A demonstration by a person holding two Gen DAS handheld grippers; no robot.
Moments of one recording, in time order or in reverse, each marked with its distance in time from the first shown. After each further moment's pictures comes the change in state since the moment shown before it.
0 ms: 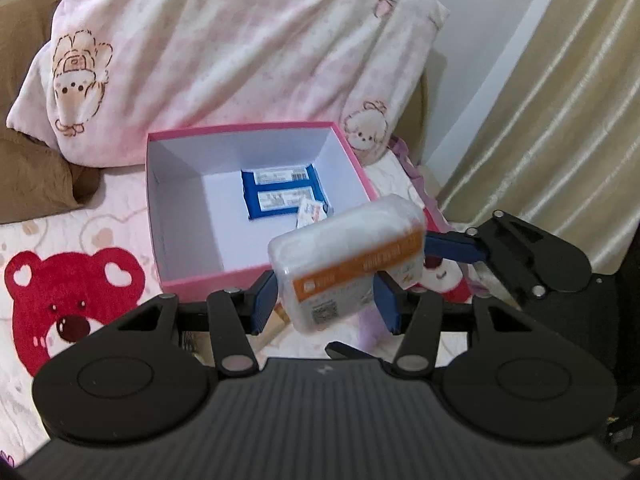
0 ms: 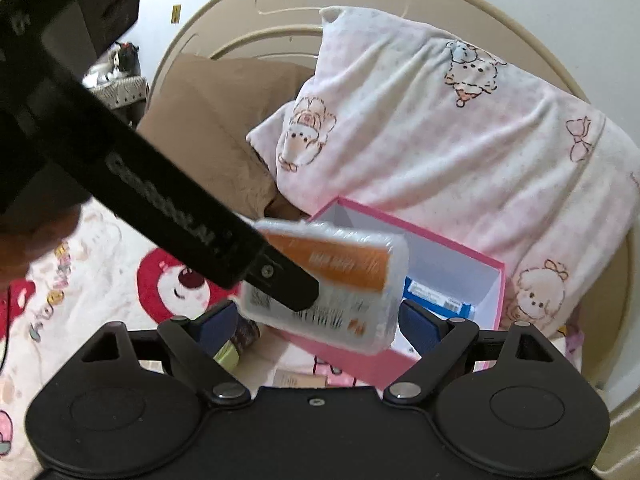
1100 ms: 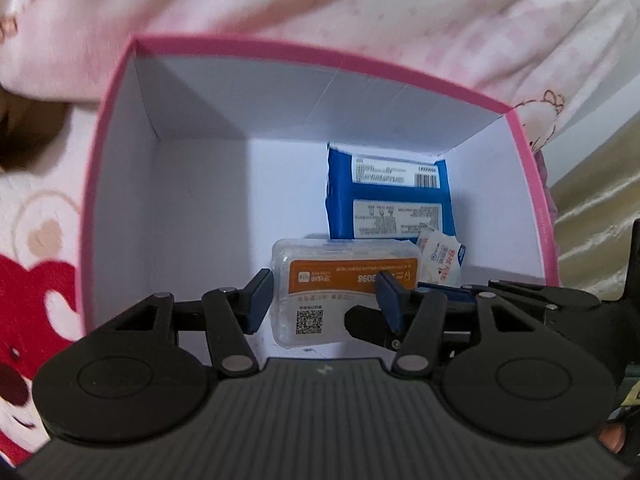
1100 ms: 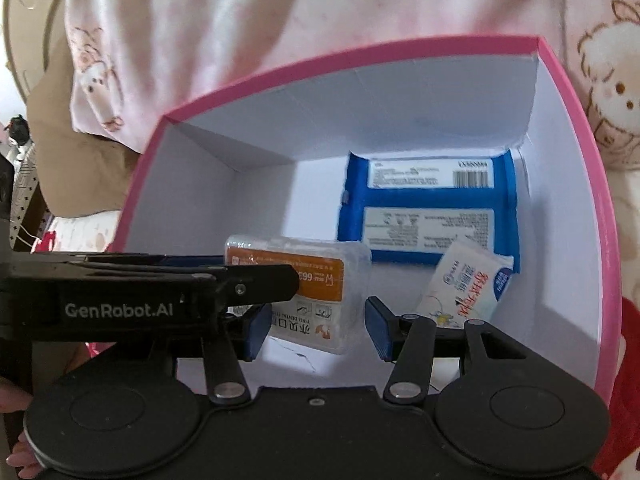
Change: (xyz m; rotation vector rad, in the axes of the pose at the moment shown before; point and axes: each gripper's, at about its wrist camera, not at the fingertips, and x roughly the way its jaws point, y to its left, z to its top) left arm 0.218 0.103 0.055 -0.254 0.187 0.096; right arm 0.221 -0.117 -0.045 0.617 0.397 0.133
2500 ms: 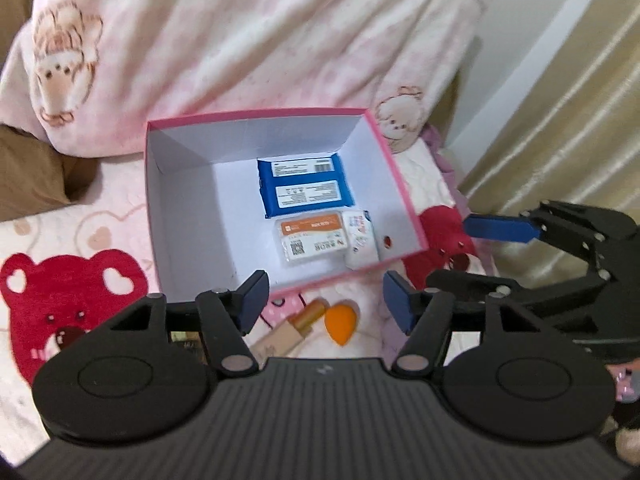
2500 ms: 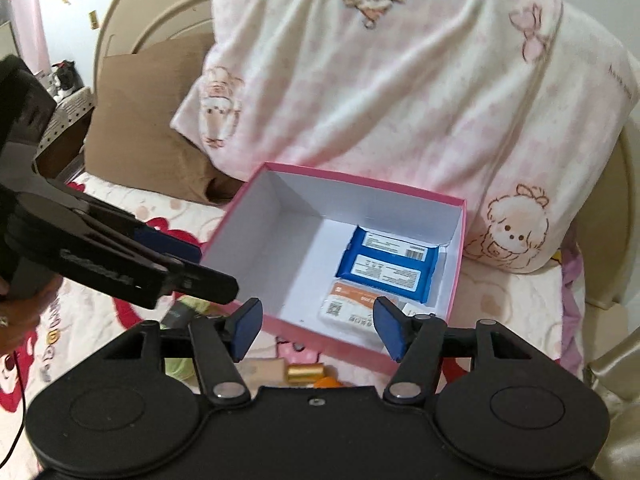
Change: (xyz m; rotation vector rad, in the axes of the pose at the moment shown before) left arm -0.180 -0.054 -0.063 0.237 -0.075 -0.064; right arm -0.194 0.094 -0.074 -0.323 -0.225 -0.172
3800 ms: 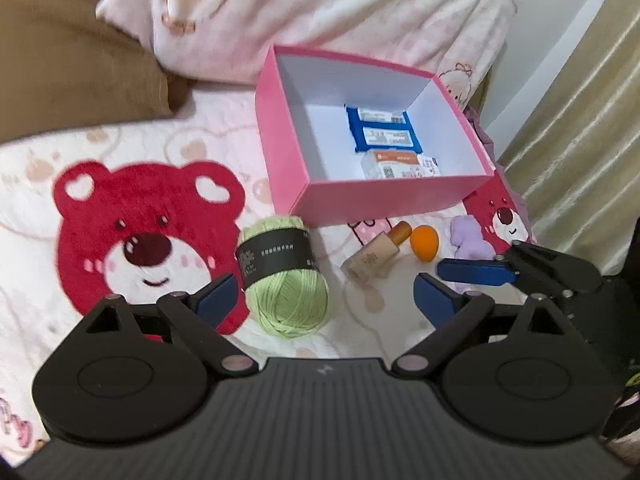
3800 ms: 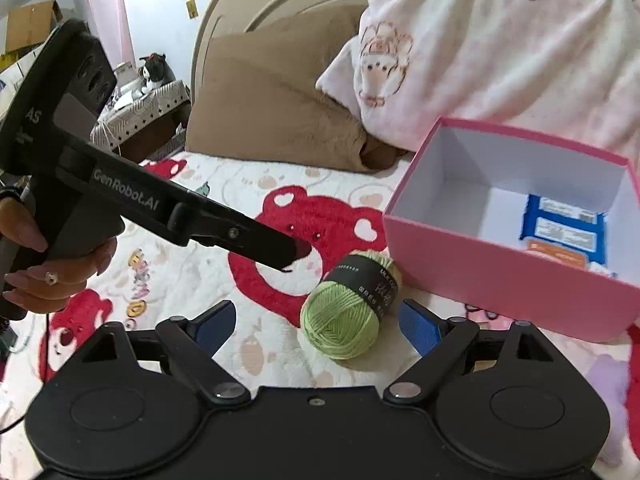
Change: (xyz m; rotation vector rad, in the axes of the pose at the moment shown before) left arm -0.022 0.123 -0.127 -0.062 -0.044 0.003; right arm 0.073 0.139 -0.096 -0.060 -0.097 0.228
